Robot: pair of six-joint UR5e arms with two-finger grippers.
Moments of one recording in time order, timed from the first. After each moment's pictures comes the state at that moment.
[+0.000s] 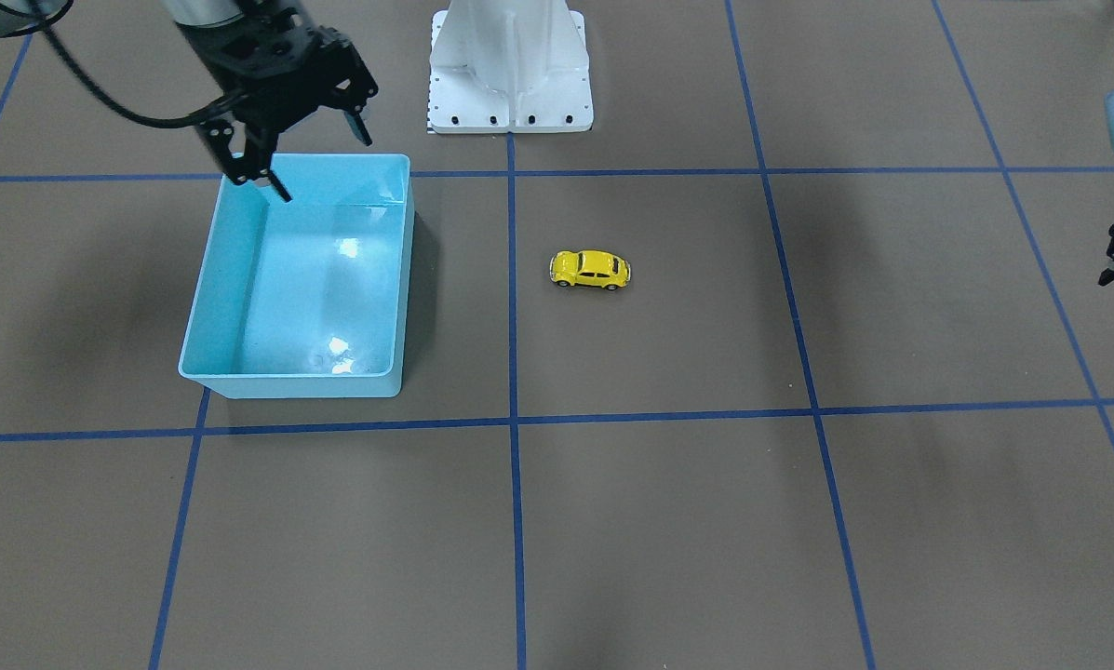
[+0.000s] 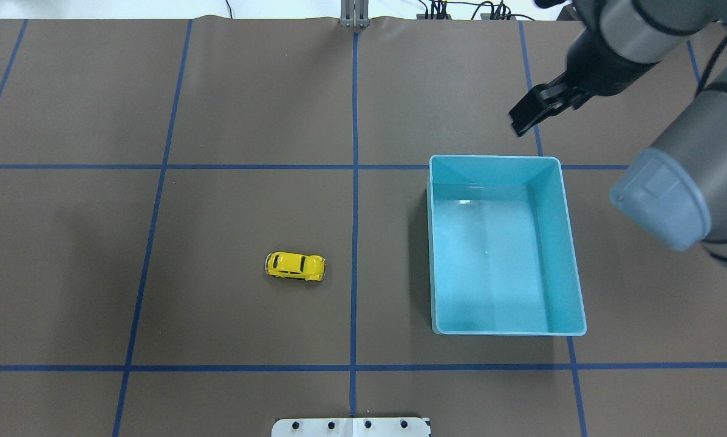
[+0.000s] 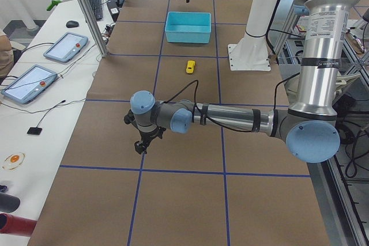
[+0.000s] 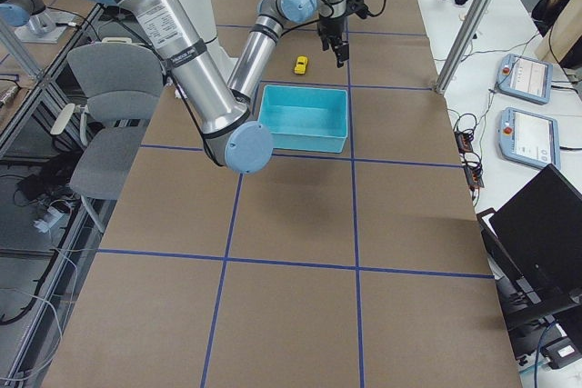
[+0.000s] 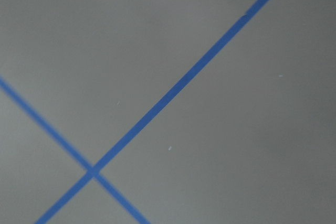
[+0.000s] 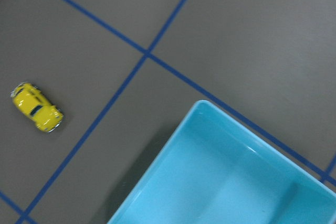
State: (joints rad) left arm -1.41 -1.61 -1.58 -1.74 -2.33 0.33; right arm 0.74 -0.92 2.14 -1.97 2.07 0.25
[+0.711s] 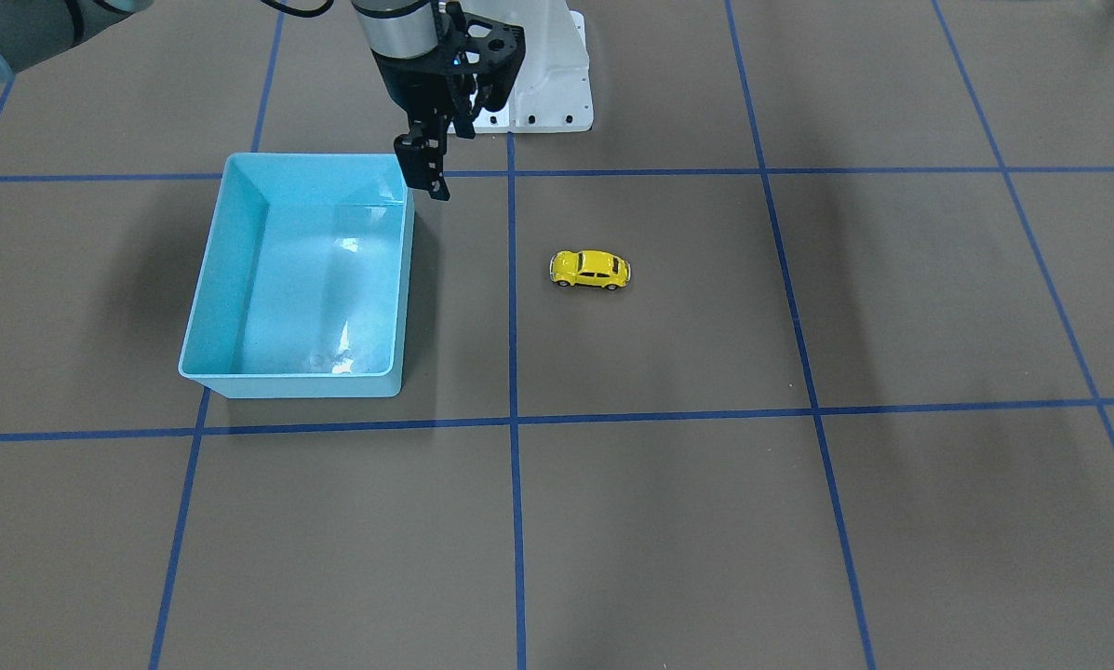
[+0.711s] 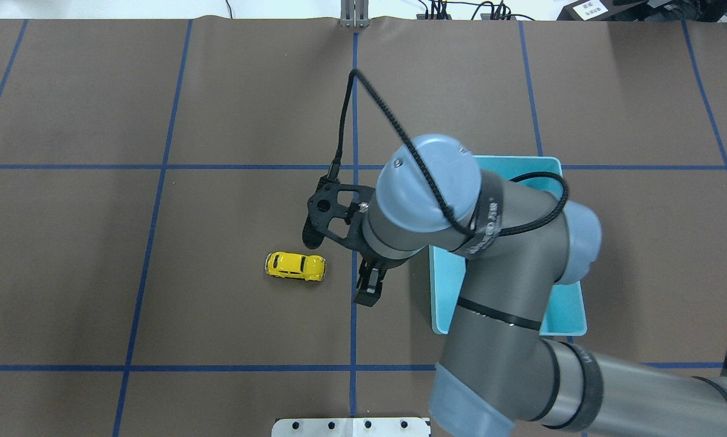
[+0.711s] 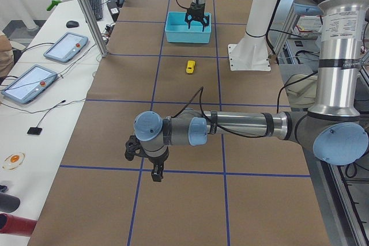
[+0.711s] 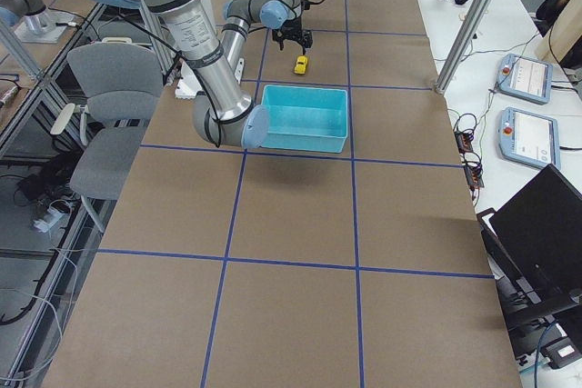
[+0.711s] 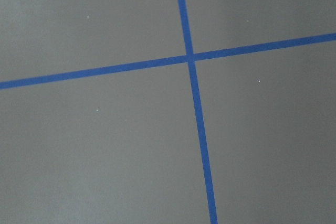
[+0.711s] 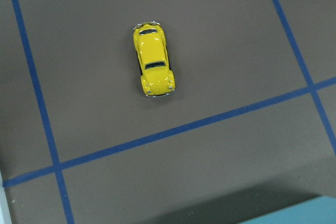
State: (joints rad) left arm -1.60 -1.56 -1.60 -1.49 -2.37 0.08; right arm 0.42 -0.85 1.90 -1.73 1.83 -0.01
